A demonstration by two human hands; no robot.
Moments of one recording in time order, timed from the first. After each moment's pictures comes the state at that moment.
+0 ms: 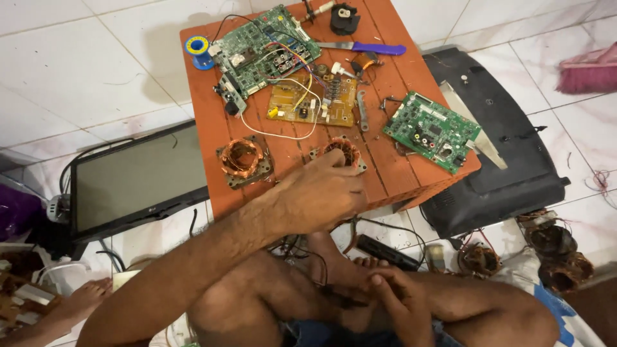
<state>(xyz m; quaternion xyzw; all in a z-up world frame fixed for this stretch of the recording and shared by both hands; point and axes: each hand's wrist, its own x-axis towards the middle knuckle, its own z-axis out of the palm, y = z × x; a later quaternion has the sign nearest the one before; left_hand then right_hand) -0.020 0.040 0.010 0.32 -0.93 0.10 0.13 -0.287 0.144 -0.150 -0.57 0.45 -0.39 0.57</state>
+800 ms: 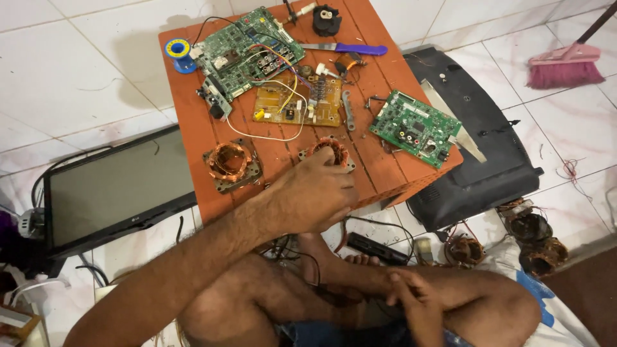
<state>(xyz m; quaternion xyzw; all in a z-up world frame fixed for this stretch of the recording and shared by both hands) -0.021 0.036 0.008 0.33 -0.93 0.06 0.14 -0.336 0.153 -0.202 -0.43 0.63 -0.36 0.54</state>
